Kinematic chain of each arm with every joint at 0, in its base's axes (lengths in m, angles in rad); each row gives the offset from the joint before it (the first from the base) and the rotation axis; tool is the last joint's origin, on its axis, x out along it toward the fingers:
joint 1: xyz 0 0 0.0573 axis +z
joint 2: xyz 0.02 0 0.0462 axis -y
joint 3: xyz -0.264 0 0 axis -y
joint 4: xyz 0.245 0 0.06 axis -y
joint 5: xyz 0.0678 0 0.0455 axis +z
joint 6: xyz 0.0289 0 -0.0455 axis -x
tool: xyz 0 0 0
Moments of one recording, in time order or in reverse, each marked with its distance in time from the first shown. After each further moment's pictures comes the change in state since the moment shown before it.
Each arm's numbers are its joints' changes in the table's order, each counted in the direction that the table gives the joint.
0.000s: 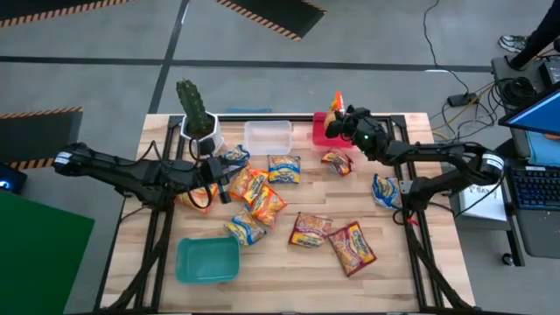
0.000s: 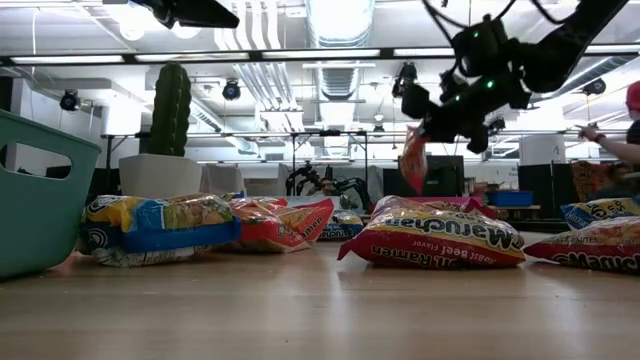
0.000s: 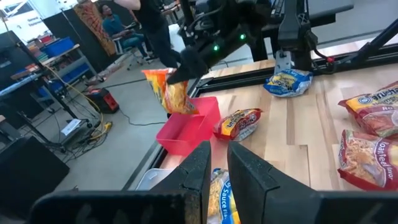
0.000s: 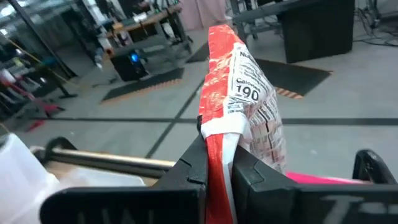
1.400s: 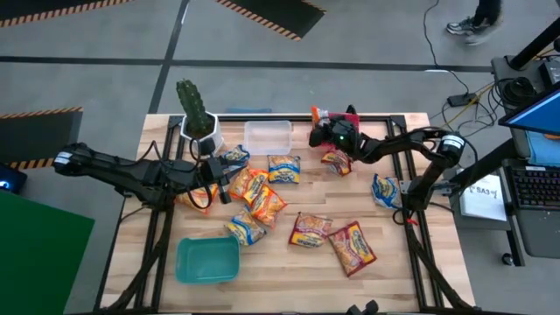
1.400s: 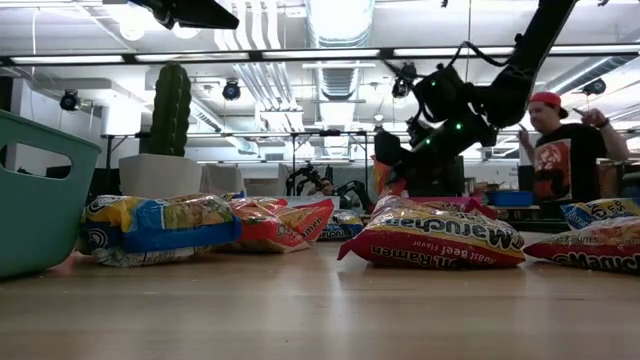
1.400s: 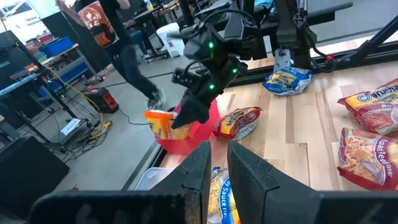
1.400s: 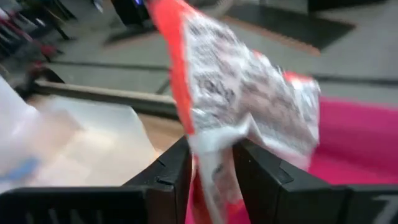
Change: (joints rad) left arm 0.000 -0.001 -0.001 -0.005 -0.001 0.000; right arm -0.003 -0.351 0.115 0.024 0.135 -0.050
